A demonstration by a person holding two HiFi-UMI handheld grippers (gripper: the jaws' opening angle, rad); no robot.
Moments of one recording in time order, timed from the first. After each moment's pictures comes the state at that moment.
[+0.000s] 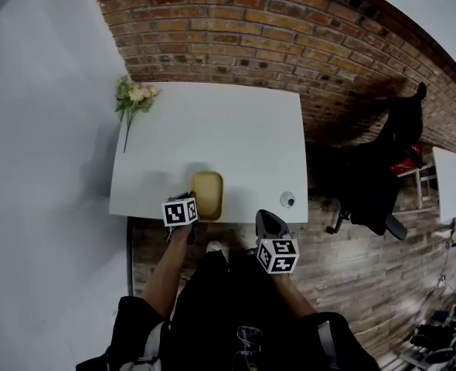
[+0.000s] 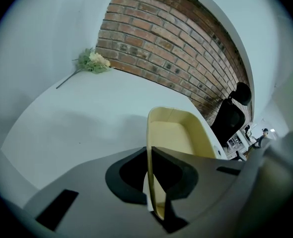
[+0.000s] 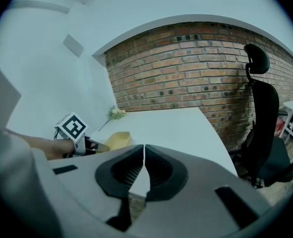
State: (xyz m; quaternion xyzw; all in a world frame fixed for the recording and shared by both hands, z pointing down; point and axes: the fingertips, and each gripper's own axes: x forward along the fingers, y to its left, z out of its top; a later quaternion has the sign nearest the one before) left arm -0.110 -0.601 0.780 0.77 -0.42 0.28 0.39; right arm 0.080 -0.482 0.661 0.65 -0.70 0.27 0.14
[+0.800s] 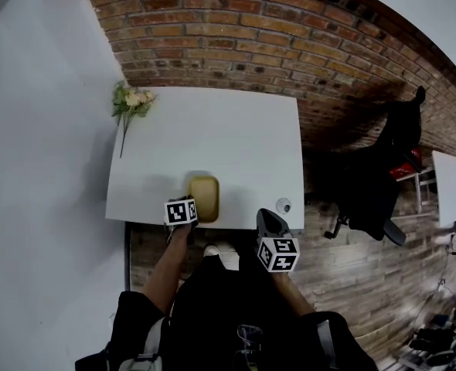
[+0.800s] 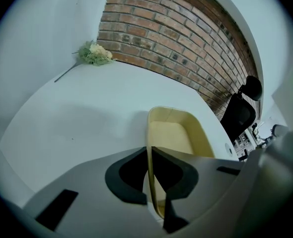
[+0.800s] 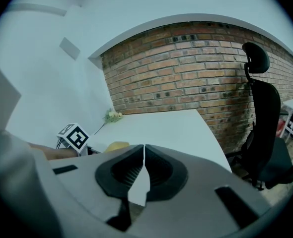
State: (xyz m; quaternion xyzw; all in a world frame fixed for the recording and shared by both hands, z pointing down) left arm -0.100 -0.610 0.815 0.74 -0.44 0.31 0.40; right arm 0.108 -0.498 0.660 0.65 -0.70 0.27 0.13
